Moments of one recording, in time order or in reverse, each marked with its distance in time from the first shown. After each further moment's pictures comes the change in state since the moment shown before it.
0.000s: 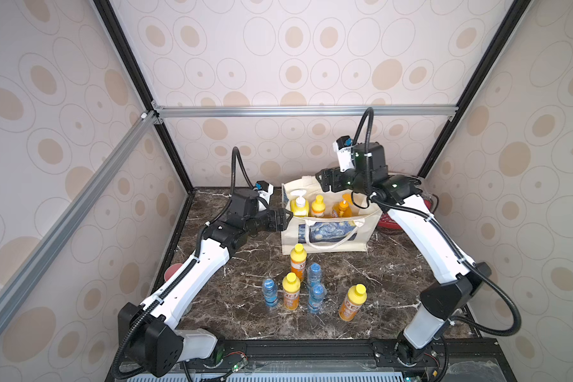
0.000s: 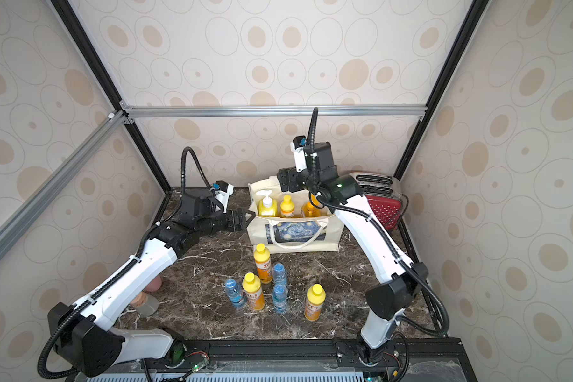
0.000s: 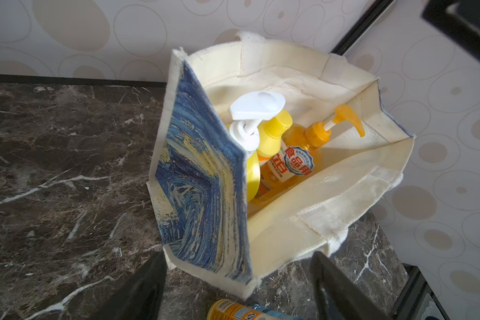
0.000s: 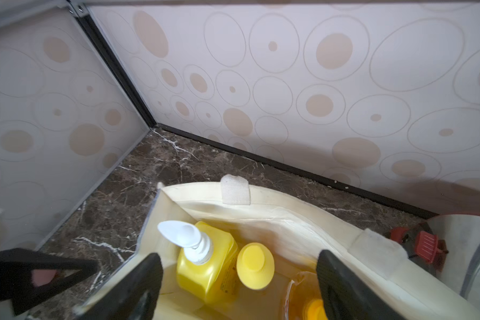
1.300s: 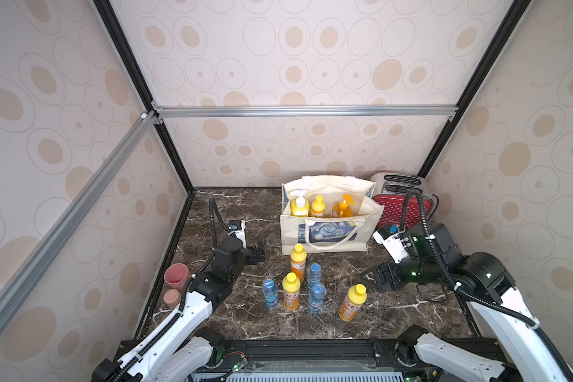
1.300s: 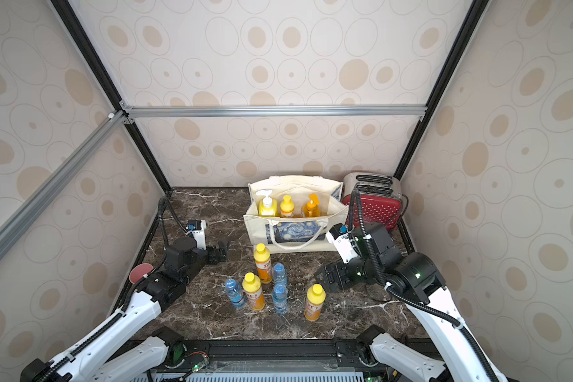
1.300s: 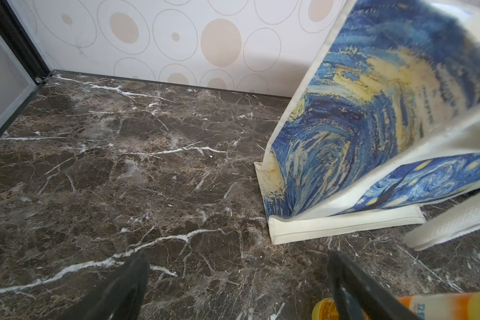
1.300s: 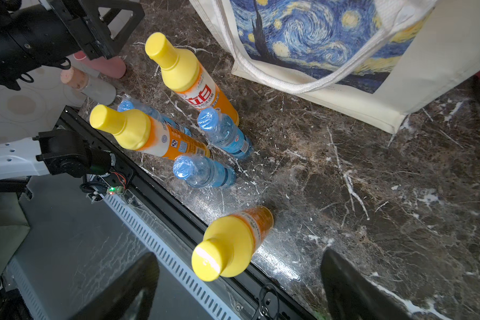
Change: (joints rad) left arm -0.002 -0.404 -0.606 0.274 -0.430 0.041; right arm 0.037 -0.760 -0.684 -0.570 -0.214 0.055
